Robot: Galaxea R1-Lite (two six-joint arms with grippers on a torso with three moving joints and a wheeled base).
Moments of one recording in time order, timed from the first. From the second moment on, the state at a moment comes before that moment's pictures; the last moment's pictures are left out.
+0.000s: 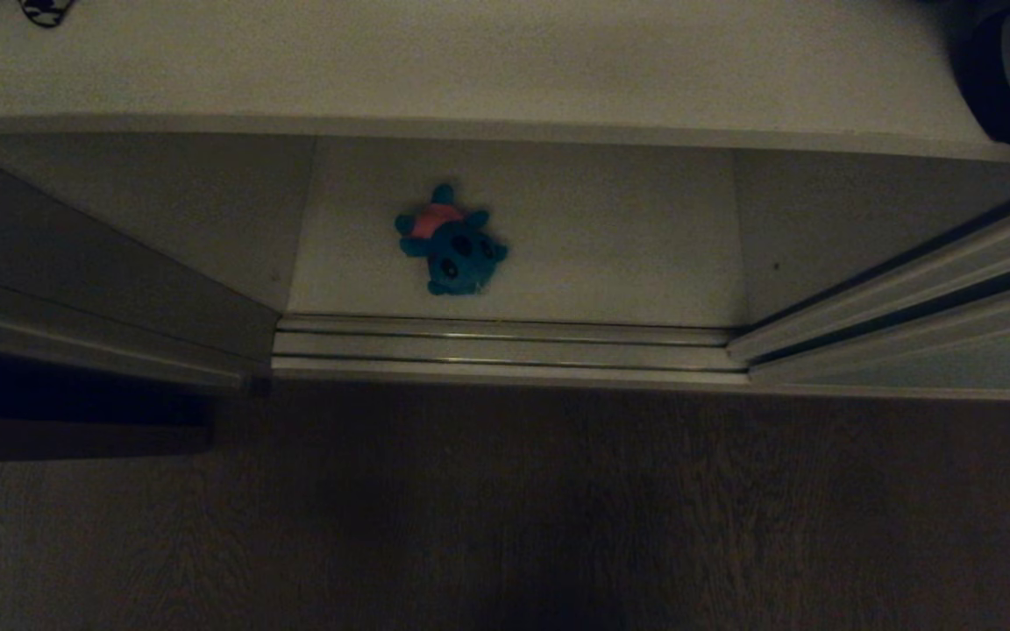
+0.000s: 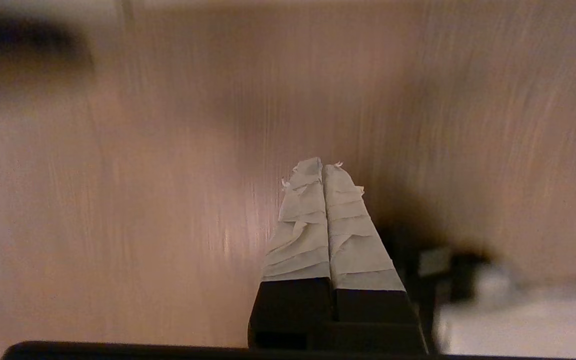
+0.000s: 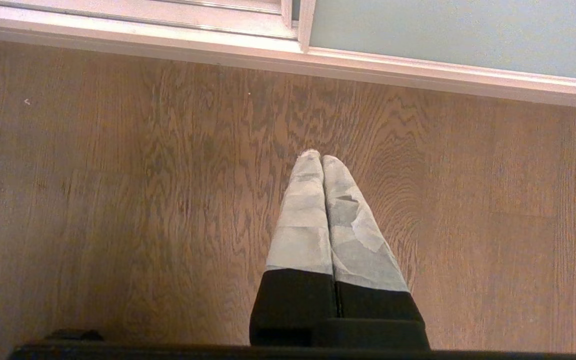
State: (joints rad) left arm -0.35 0.69 -0.97 0.75 0.05 -0.11; right arm 0.00 0.00 0.00 -0.01 0.00 -0.01
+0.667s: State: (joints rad) left arm -0.23 0.79 -0.57 0.58 -0.19 -0.17; right arm 0.00 0.00 0.00 -0.01 0.00 -0.01
